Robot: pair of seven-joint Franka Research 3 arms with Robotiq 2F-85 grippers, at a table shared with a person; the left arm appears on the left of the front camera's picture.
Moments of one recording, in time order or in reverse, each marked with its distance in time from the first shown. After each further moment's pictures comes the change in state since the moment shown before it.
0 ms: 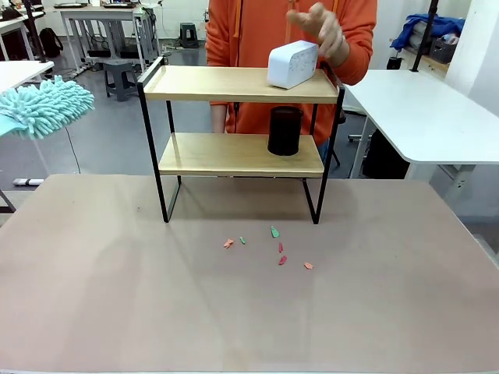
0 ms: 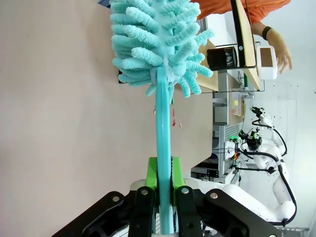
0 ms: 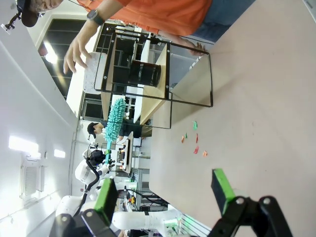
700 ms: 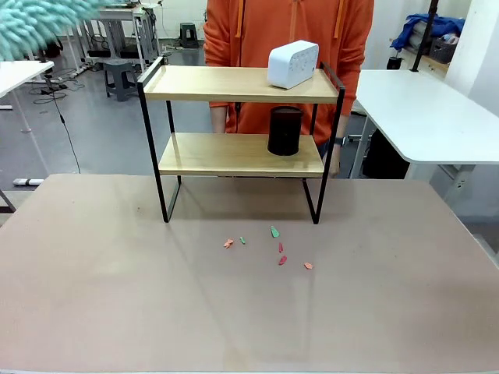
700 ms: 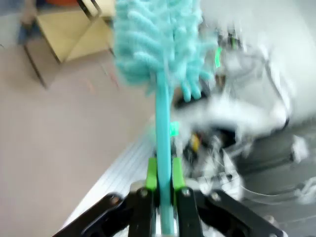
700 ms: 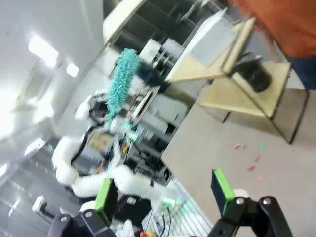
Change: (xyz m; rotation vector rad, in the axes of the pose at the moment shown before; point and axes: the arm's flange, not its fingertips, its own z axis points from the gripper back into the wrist) left arm -0.058 -0.120 0.073 -0.247 0.308 -0.562; right arm 0.015 0.201 -0.081 0.226 0.272 0.475
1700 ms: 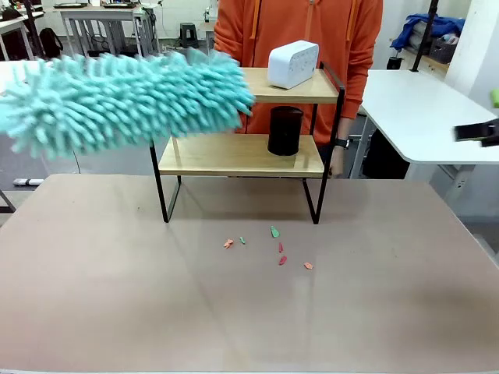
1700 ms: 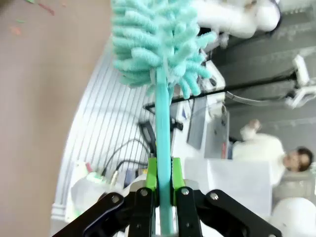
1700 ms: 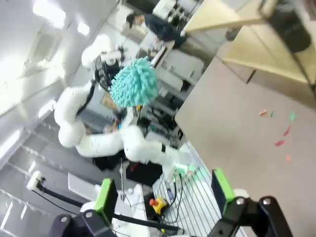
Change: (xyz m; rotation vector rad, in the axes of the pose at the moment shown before) left arm 0.043 -0.023 -0.130 -0.173 0.565 -0.159; right arm -0.022 -0.012 -0.094 0.089 0.254 -0.023
